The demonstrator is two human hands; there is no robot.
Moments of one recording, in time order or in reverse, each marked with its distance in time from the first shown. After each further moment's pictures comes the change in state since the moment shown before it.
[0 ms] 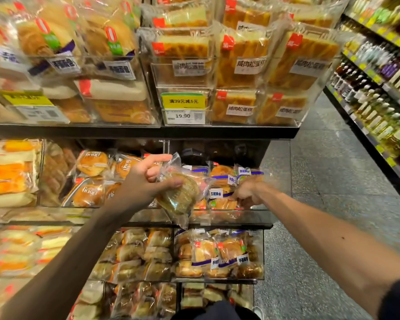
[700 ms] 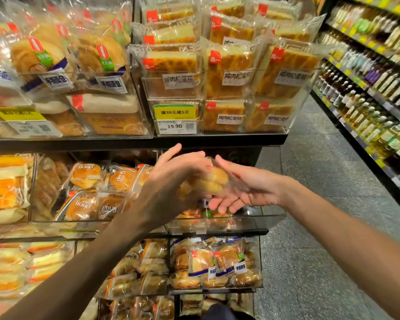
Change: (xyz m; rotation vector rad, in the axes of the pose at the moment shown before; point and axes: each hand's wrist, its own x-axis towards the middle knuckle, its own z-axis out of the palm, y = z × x) left_hand 0.010 0.025 0.041 0.620 0.045 1.066; right_hand -0.130 -0.019 -0.029 0.360 -0.523 -0.503
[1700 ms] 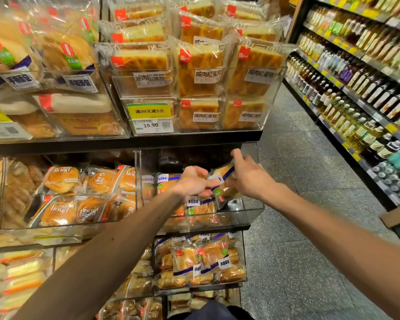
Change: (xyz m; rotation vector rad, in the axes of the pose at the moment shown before) left_hand 0.040 -0.032 0.130 -0.713 -0.307 -1.372; right_hand -0.005 0.032 -0.036 -1.091 0.877 -0.011
